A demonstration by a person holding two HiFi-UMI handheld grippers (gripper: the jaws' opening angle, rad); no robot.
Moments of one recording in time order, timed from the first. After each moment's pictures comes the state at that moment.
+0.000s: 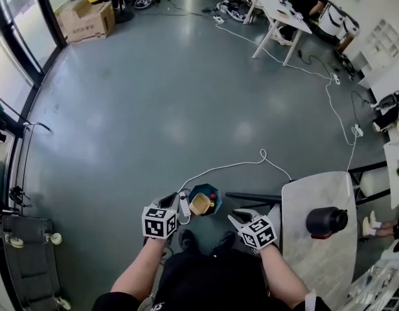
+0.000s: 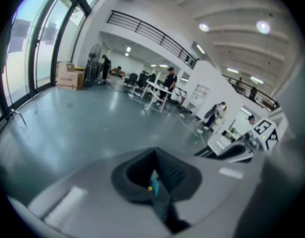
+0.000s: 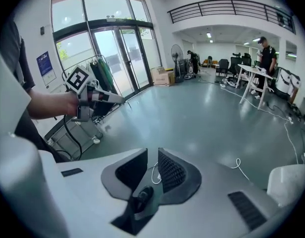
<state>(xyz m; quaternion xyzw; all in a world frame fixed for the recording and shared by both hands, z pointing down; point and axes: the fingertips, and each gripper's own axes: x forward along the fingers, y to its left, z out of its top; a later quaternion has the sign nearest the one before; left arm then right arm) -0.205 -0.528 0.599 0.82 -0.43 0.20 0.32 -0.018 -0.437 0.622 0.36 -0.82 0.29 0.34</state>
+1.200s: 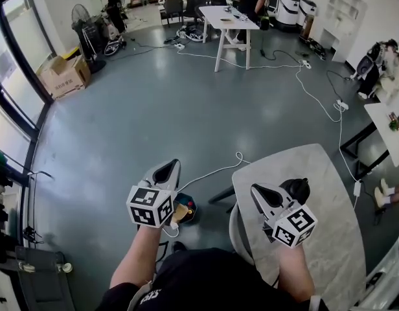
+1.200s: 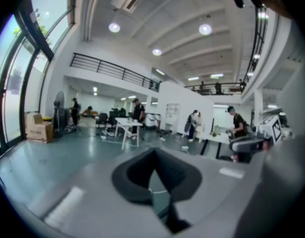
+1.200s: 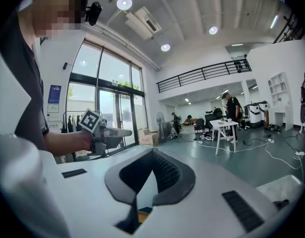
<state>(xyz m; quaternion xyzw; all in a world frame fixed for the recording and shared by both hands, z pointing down) 0.061 -0.497 0.341 0.92 -0.37 0.10 0.10 0.236 -0.364 0.349 0.51 -0.85 0.10 0.04</state>
